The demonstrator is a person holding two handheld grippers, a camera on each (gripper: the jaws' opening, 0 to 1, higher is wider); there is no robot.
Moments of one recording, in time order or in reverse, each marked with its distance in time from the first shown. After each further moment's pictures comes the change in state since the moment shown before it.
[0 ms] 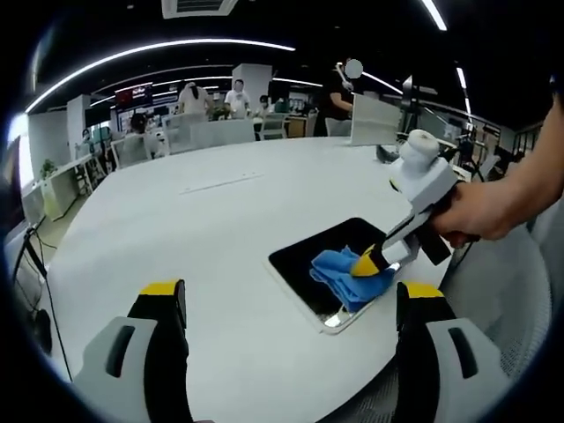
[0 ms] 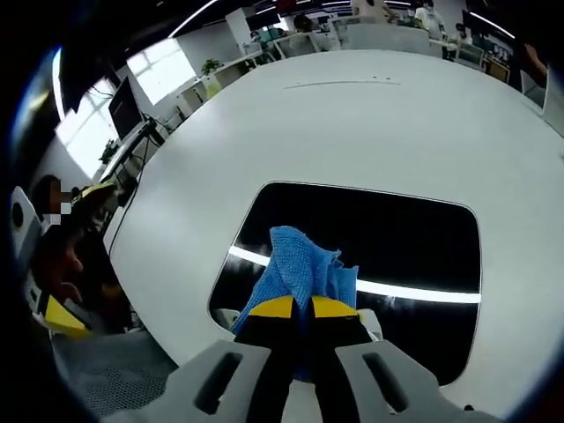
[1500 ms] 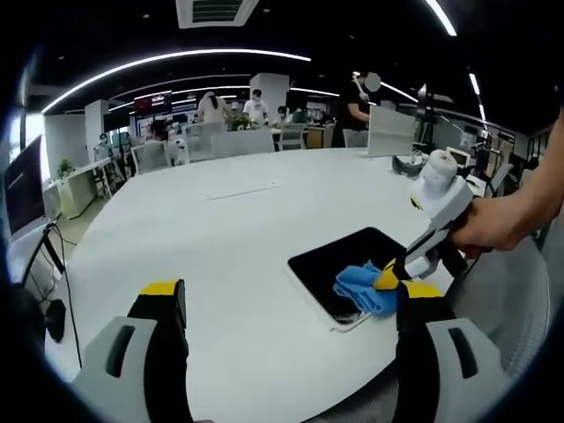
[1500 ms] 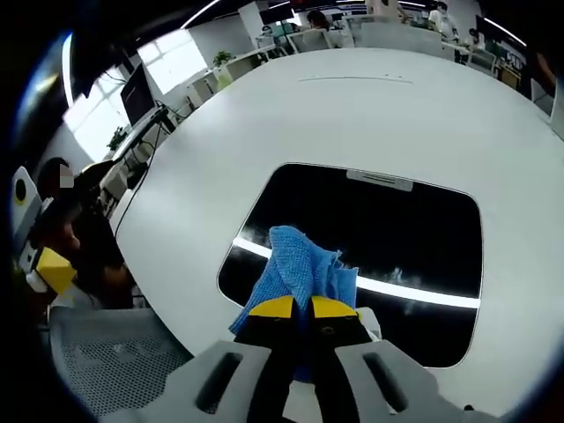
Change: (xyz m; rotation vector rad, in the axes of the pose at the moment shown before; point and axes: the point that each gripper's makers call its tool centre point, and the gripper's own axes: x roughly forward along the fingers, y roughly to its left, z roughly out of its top) left arm -0.028 0.014 0.005 -0.032 -0.056 0.105; right arm -0.012 0.004 -0.019 -0.045 0.023 0.024
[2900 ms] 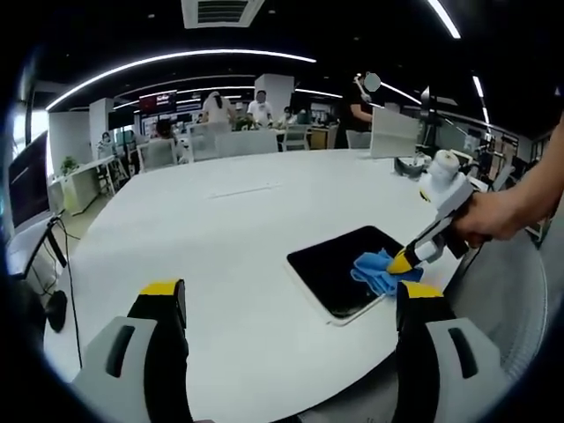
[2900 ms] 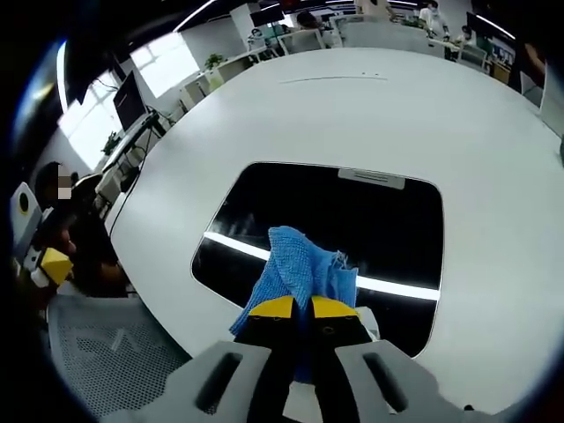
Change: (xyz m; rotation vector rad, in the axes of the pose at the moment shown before) left arm -0.010 -0.002 -0.009 -0.010 0.004 0.015; right arm -0.015 -0.036 -0.009 0.022 -0.002 -0.027
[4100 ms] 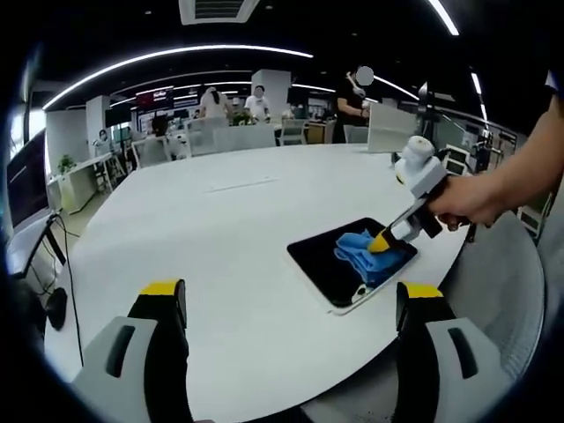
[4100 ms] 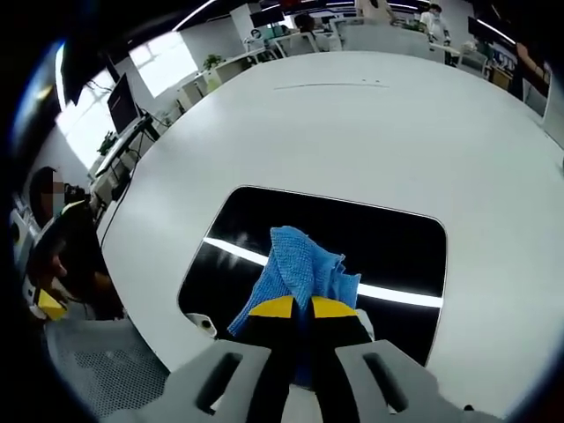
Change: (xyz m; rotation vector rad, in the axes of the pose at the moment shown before) left arm -0.006 0.001 -0.009 0.001 0.024 -0.014; right arm 0.021 -0.010 0.037 -0.014 -0.011 -0.021
